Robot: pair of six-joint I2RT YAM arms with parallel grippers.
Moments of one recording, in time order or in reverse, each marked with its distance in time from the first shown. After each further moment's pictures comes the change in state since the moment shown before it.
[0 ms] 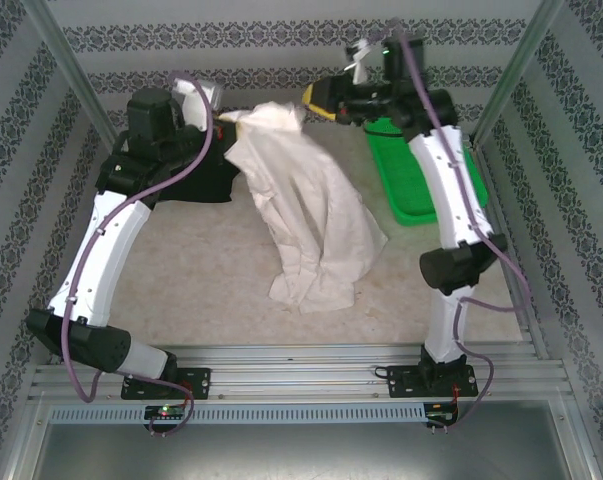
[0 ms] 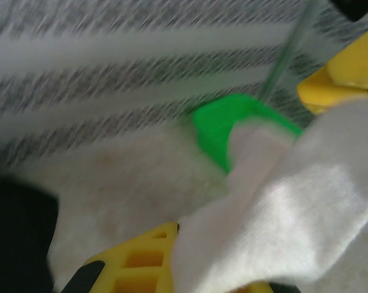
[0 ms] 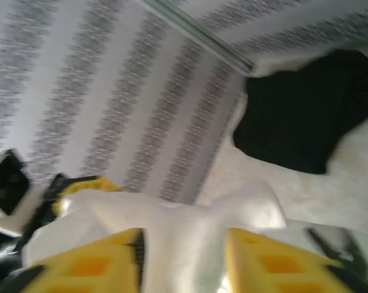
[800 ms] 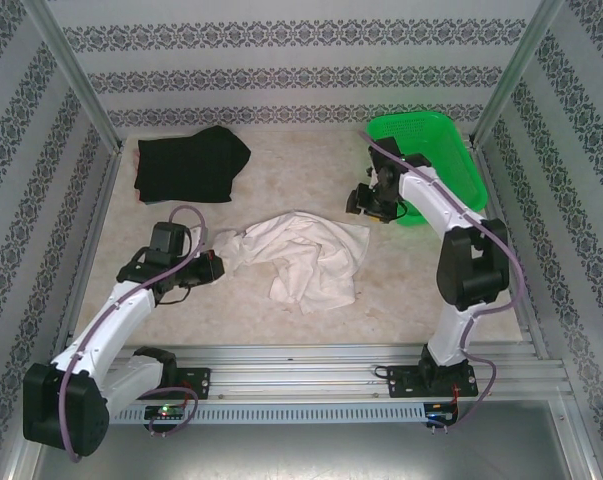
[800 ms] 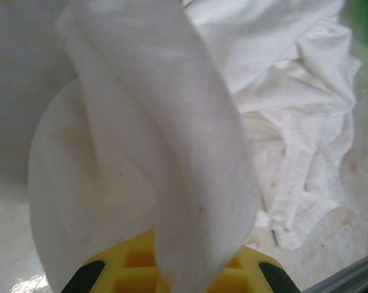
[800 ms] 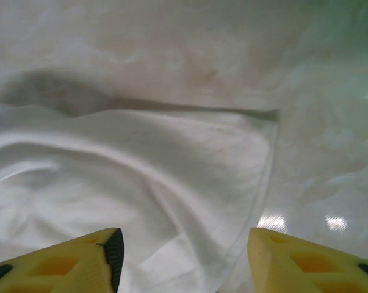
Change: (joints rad) left arm 0.026 -0.415 -1.032 0.051 -0.002 -0.383; right arm -0.055 -0.181 -0.960 -0.027 0.627 -0.186
